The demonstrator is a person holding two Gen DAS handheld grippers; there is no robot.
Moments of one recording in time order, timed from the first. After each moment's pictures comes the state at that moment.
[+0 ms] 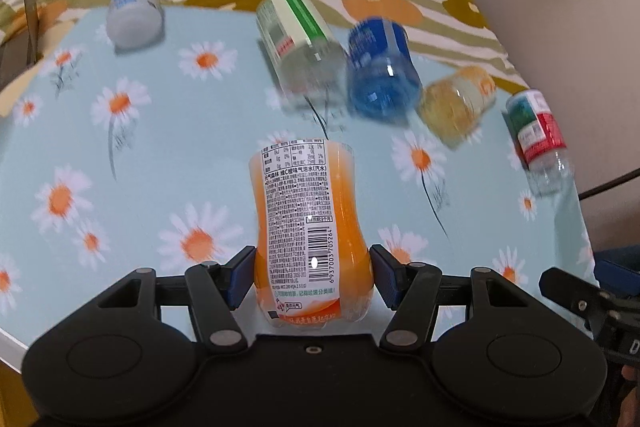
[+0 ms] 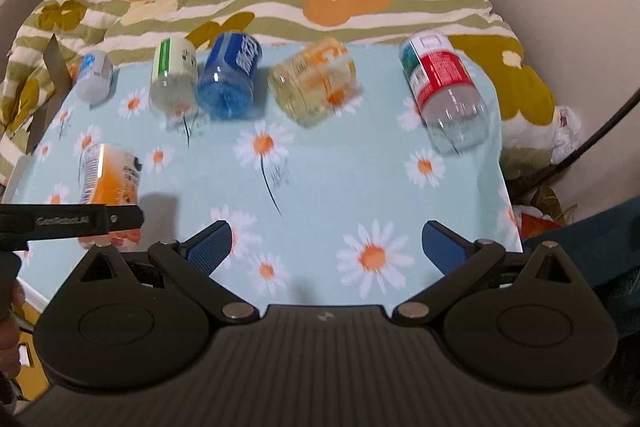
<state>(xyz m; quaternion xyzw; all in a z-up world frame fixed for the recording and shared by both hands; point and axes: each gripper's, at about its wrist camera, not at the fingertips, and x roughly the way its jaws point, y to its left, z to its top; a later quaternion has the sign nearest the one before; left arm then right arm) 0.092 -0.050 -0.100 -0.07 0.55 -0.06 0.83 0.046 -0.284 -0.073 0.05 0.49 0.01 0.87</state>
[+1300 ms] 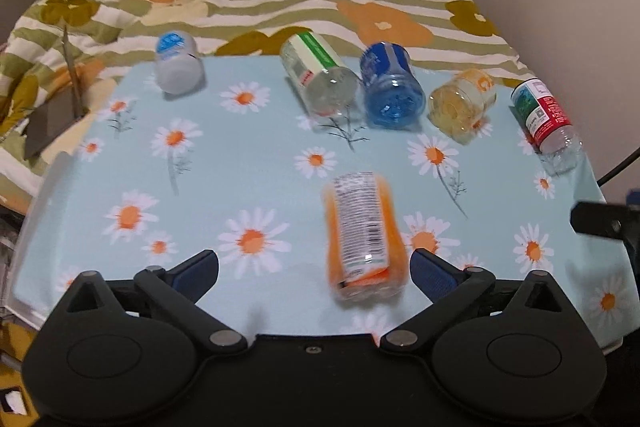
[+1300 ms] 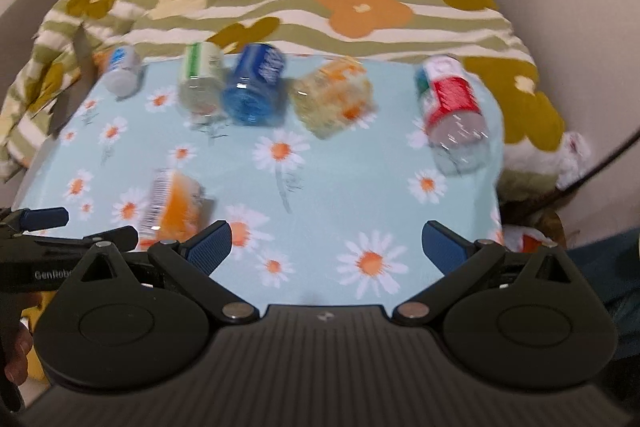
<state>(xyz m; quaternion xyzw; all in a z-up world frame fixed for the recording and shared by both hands) 0.038 -0.048 -0.065 0.01 0.49 -0.02 0.87 0.049 -0.273 -0.035 0.01 0.48 0.07 0.87</state>
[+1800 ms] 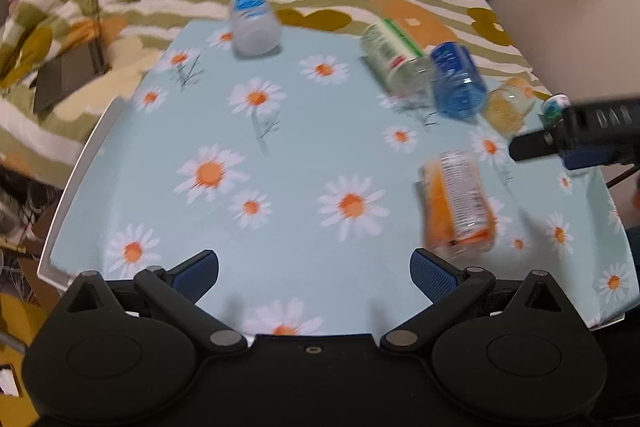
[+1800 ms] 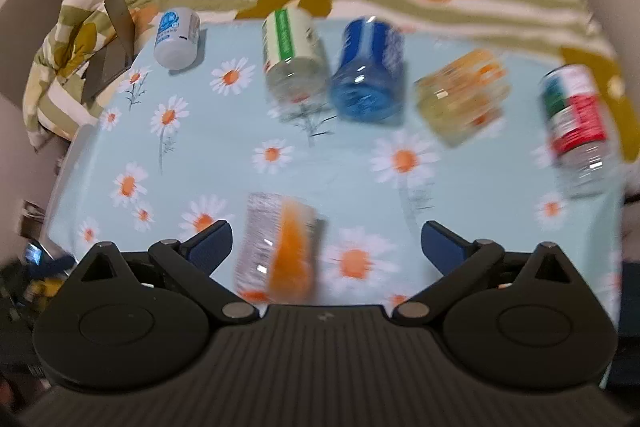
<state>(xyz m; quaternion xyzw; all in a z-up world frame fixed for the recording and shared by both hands) 0.022 0.065 -0.074 -0.05 0.52 -0.03 0.85 0.137 -0.173 -0.064 0.05 0.57 0.11 0.81</state>
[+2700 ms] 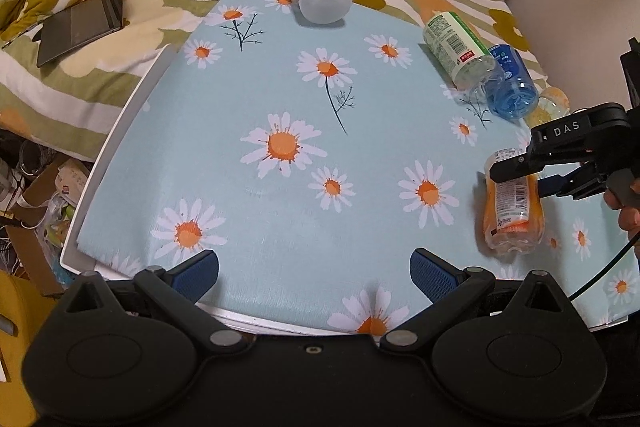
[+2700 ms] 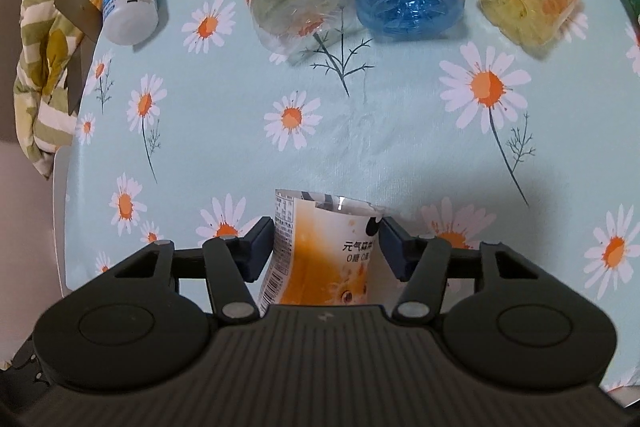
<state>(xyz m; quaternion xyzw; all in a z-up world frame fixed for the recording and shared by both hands) 0.028 0.136 -0.098 -0.09 0.54 -0.04 0.84 0.170 -0.146 -0.129 0.14 0.66 0.08 0.74</state>
